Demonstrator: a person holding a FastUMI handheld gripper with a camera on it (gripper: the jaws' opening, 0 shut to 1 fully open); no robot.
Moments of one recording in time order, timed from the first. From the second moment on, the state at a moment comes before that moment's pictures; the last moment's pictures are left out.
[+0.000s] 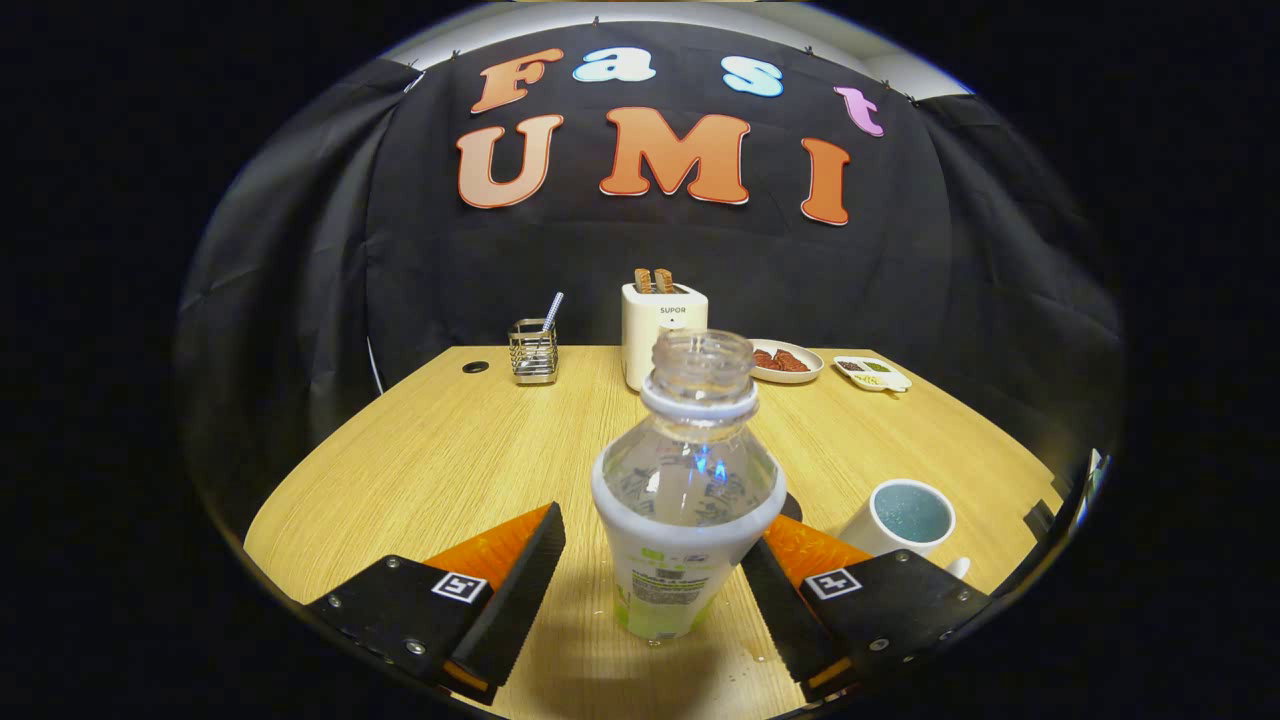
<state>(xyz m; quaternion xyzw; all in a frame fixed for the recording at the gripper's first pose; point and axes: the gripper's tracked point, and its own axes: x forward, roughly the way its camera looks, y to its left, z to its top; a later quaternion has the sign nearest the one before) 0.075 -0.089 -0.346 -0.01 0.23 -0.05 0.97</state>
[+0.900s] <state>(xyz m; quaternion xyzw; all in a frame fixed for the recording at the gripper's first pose) 0.067 -0.096 -0.362 0.09 0.26 -0.06 0.96</state>
